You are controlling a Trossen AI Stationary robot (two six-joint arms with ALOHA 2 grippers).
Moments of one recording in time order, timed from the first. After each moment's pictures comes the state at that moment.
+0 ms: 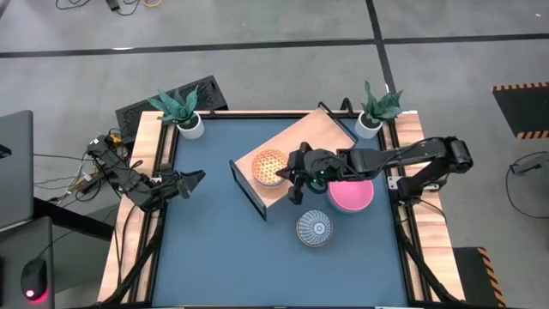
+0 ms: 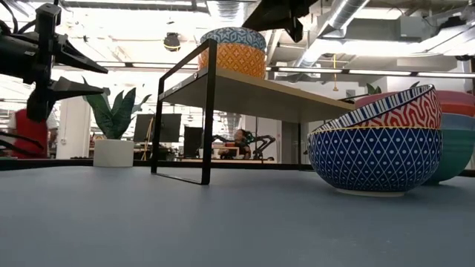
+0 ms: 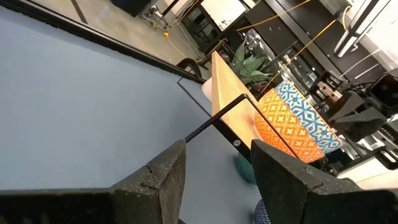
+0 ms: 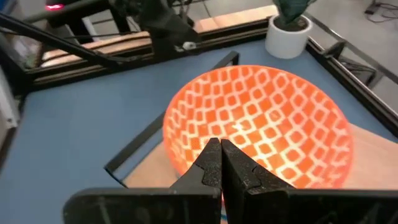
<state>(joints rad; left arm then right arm) -0.72 0.09 0.04 -0.06 -1.29 -0.99 0.08 1.49 1.24 -0.25 0.25 0.25</state>
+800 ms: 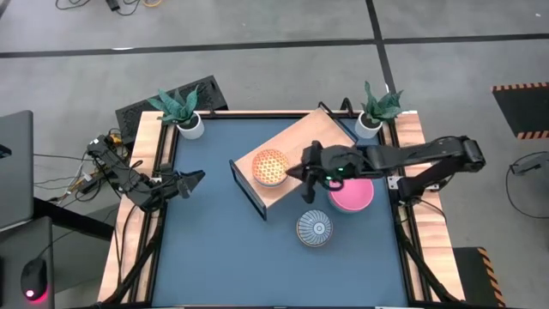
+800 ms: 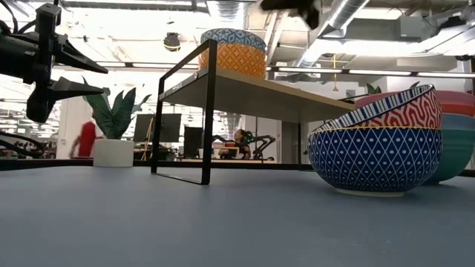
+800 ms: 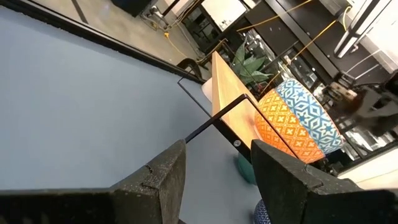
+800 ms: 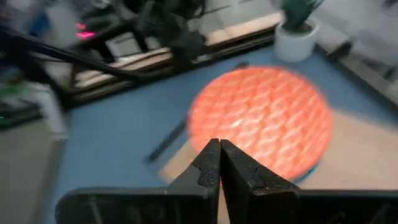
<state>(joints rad) -0.72 0.08 0.04 -0.06 -1.29 -0.99 0.11 1.35 1.21 -0.32 0.21 0.36</state>
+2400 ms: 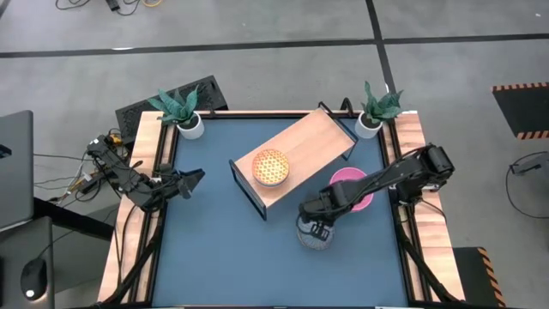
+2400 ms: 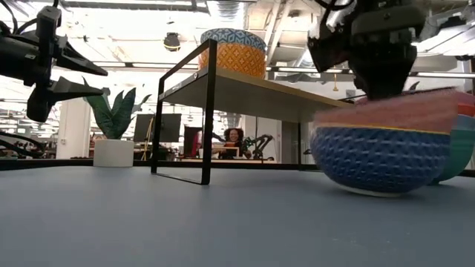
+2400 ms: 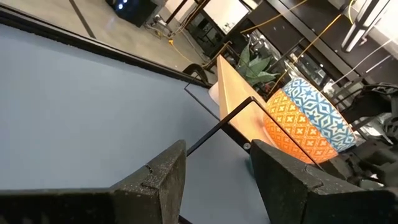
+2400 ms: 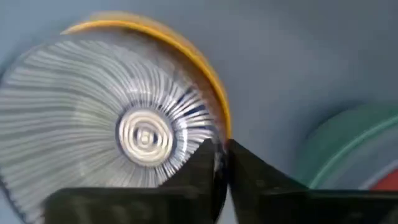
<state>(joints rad) -0.72 0.09 0.04 -0.08 -1.32 -0.94 0.29 1.70 1.25 -1.01 0.00 0.75</state>
